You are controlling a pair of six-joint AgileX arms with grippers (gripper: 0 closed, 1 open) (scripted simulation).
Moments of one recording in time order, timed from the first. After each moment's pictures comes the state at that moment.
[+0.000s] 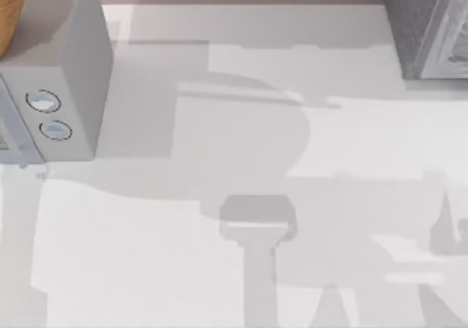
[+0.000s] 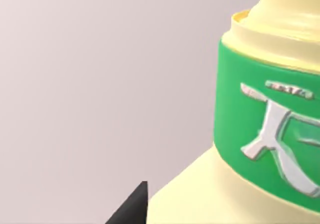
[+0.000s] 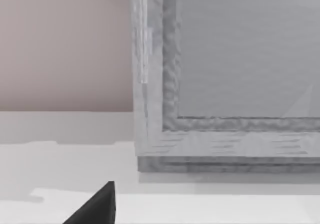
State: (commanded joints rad) left arm 0.14 1.15 1.25 -0.08 0.16 0.01; right arm 0.00 0.00 0.00 0.00 0.00 0.00
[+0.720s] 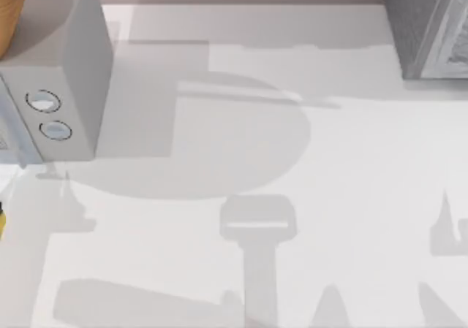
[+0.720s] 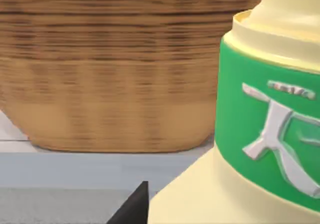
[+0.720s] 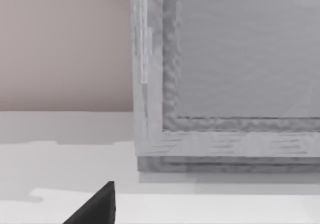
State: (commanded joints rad) left arm 0.02 0.19 0.21 -0.01 0.02 0.00; right arm 0.00 0.00 0.00 0.00 0.00 0.00
